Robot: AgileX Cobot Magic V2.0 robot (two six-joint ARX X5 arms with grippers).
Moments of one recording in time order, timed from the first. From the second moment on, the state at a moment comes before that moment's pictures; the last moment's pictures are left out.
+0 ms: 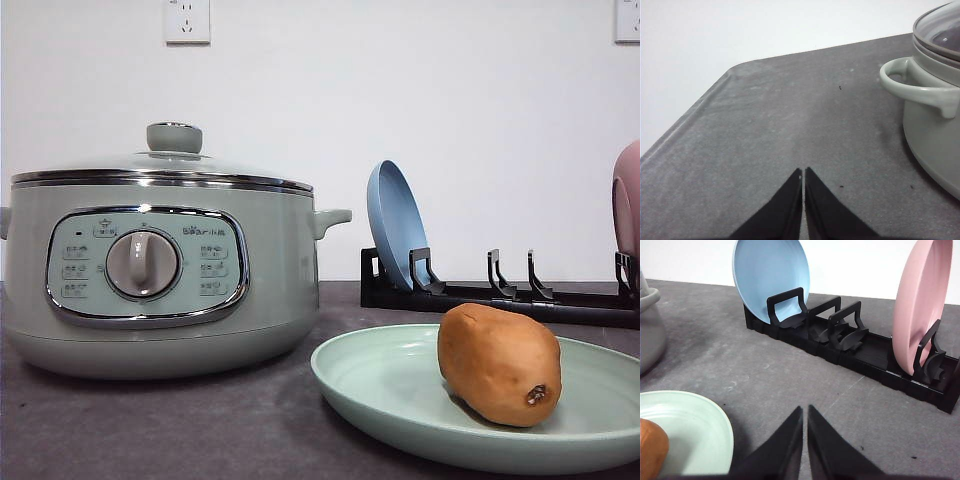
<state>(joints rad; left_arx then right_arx) 0.07 0.00 0.03 -0.18 -0.10 0.20 -0.04 0.01 0.02 -0.16 -0.29 -0.01</state>
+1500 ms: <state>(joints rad) 0.07 0.00 0.03 -0.18 -0.10 0.20 -0.04 0.01 0.02 -0.16 -0.29 -0.01</state>
